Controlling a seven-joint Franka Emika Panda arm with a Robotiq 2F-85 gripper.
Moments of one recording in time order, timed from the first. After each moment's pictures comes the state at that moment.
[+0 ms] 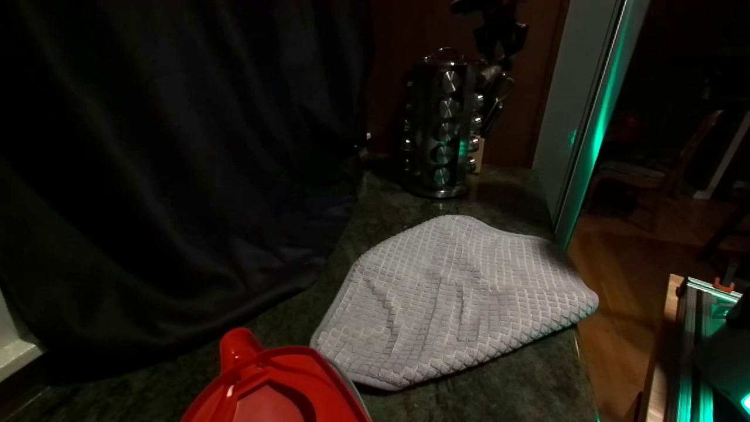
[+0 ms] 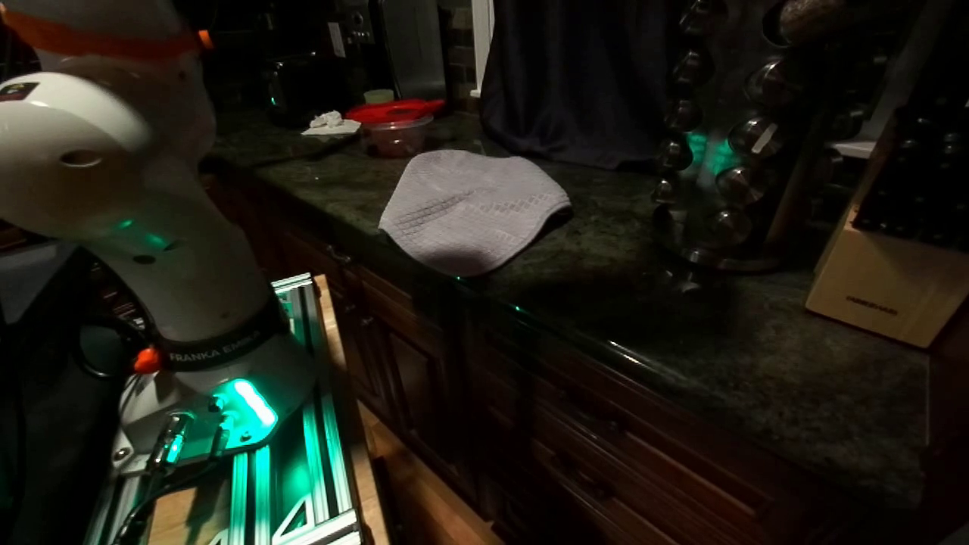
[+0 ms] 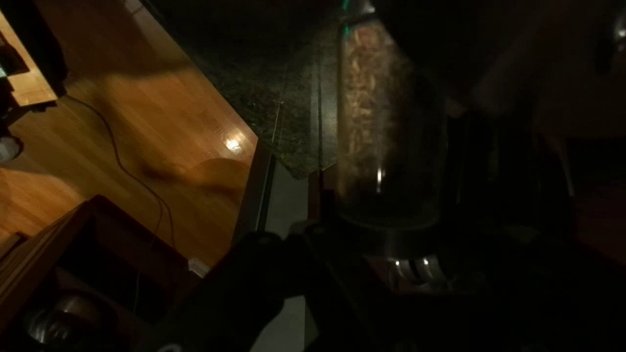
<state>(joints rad) -0.12 0.17 -0.19 -1.49 -0.26 1.71 1.47</state>
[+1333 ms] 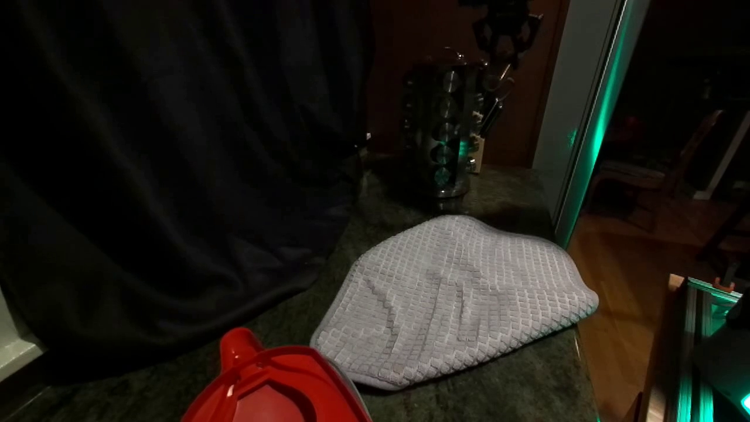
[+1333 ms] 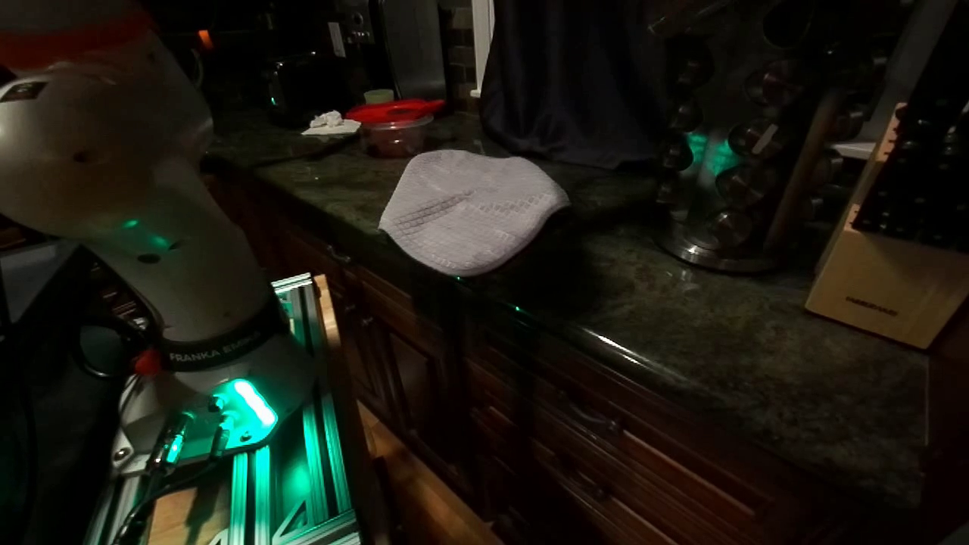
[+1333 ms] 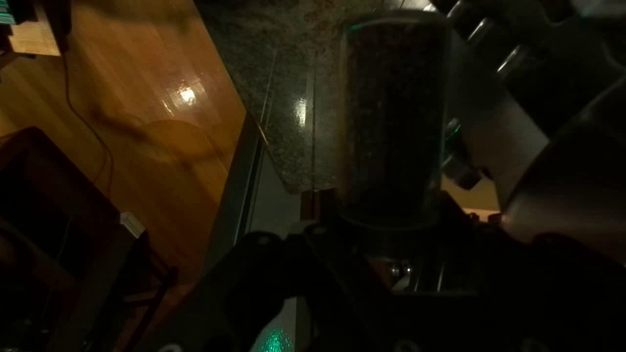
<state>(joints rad) -0.08 -0.16 -0.04 -1.89 -0.38 1.83 1.43</state>
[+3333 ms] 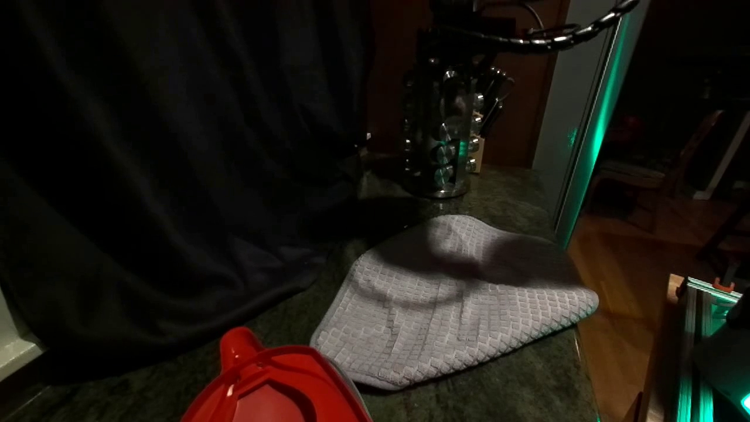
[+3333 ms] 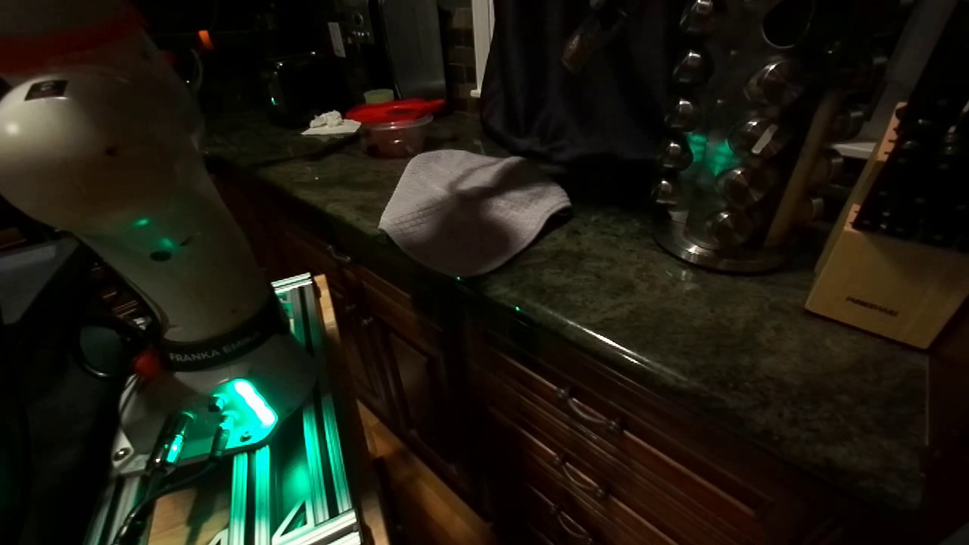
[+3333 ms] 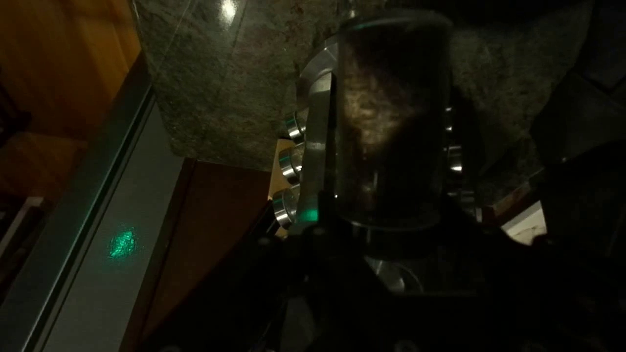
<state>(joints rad) 0.05 -0.20 0.24 -2.10 -0.66 1.97 1.51</state>
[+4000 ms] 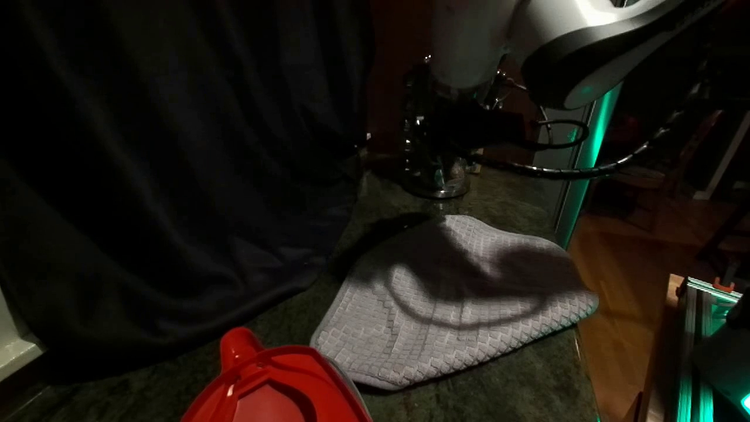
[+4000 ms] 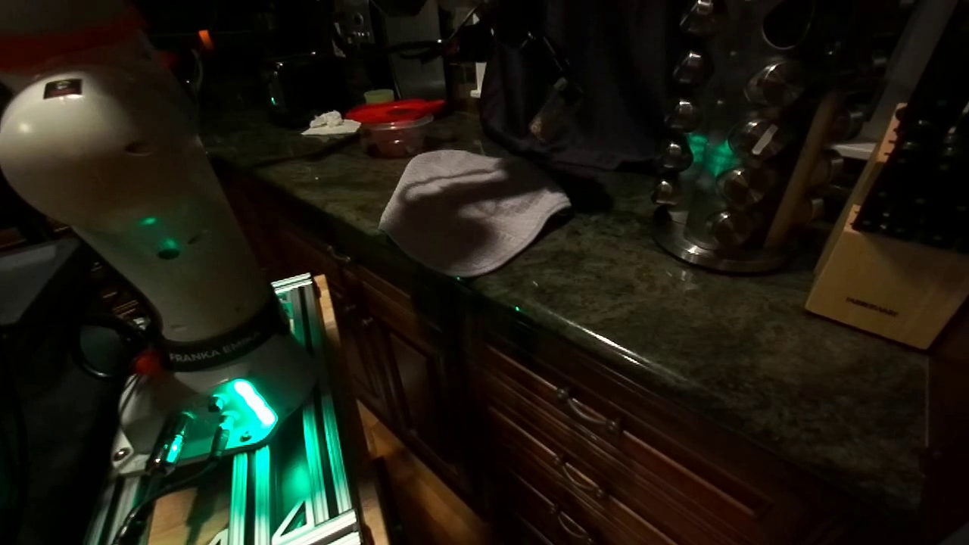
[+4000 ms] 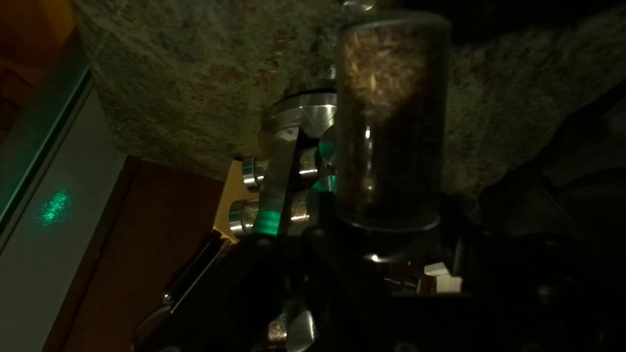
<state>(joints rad) 0.12 -0.18 0.28 -2.35 -0.91 2.17 1.70</state>
